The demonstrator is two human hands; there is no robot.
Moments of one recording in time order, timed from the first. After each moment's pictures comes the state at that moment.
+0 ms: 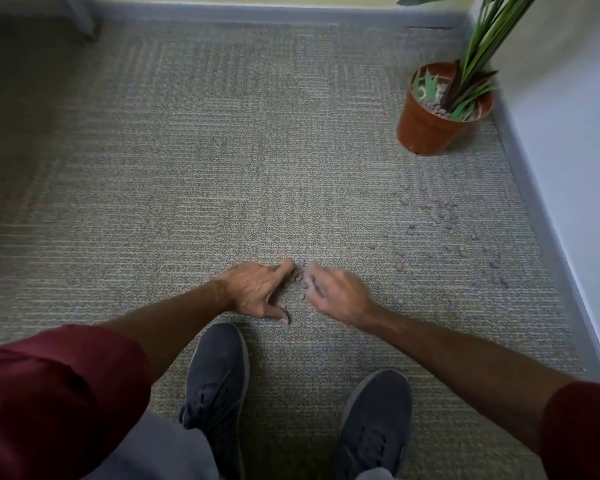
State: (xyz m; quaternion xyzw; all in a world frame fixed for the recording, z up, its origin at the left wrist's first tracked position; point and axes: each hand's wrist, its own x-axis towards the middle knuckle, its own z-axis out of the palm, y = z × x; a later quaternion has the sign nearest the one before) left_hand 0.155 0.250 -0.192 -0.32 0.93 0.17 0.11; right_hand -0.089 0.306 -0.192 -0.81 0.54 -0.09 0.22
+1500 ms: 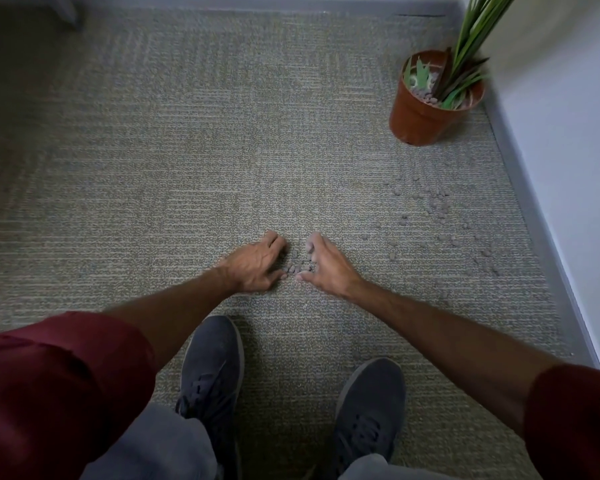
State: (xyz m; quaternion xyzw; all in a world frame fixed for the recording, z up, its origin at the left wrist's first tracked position) left_hand 0.140 0.232 -0.204 -0.40 0.89 0.20 0.04; right_hand -0.083 0.283 -0.189 -0.69 0.64 -0.09 0.34
